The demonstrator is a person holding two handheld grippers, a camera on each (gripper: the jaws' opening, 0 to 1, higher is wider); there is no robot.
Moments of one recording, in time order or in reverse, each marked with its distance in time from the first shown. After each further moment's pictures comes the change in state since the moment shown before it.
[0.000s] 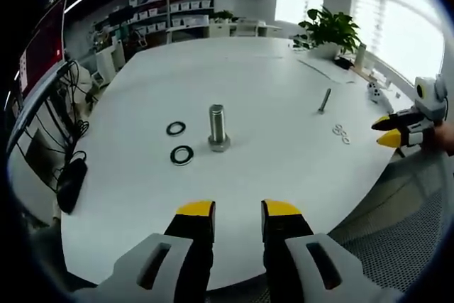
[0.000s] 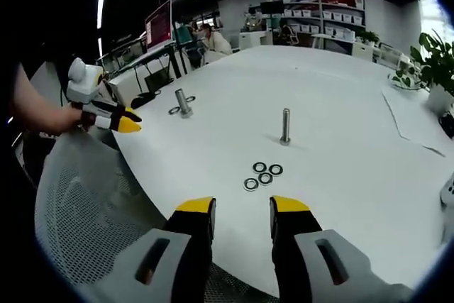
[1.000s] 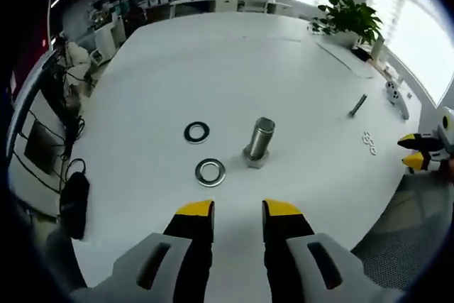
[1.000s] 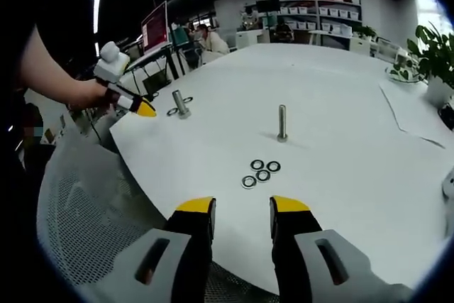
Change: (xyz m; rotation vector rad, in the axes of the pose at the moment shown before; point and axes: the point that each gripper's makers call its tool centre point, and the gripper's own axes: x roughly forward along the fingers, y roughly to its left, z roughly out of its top) left arm 0.046 0.057 0.026 -0.018 0.215 0.017; right arm -0.001 -0.005 -0.003 0.049 0.003 -0.006
